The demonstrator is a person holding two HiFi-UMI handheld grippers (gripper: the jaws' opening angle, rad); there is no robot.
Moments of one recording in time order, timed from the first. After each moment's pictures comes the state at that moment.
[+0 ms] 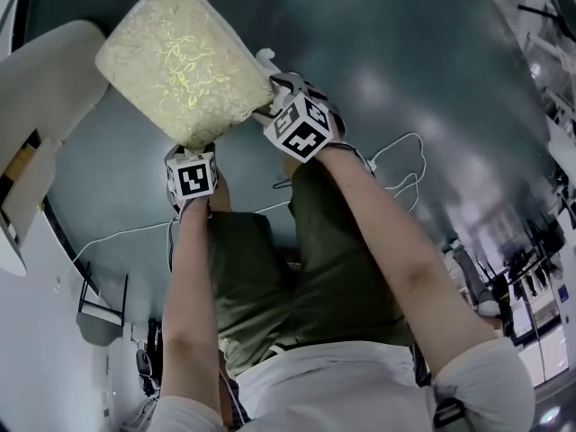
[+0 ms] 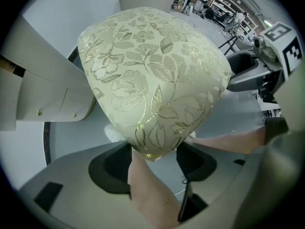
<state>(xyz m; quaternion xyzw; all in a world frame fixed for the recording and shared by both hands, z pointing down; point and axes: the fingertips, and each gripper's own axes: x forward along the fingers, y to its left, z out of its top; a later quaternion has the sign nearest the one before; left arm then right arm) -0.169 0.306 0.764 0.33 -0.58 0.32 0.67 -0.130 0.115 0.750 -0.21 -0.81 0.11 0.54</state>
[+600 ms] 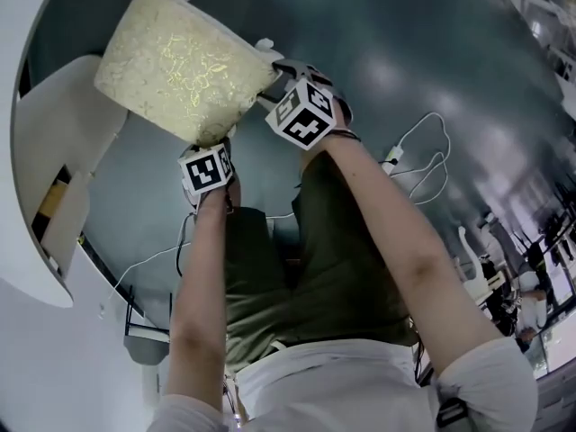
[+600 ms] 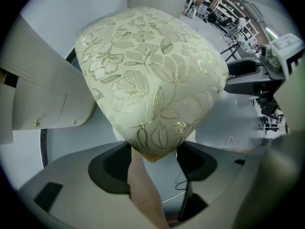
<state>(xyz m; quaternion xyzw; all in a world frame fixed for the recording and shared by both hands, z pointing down) -0.161 0.301 0.778 0.33 -0.58 0.29 0.69 -0.130 0.110 0.758 -0.12 -0.83 0.10 0.54</state>
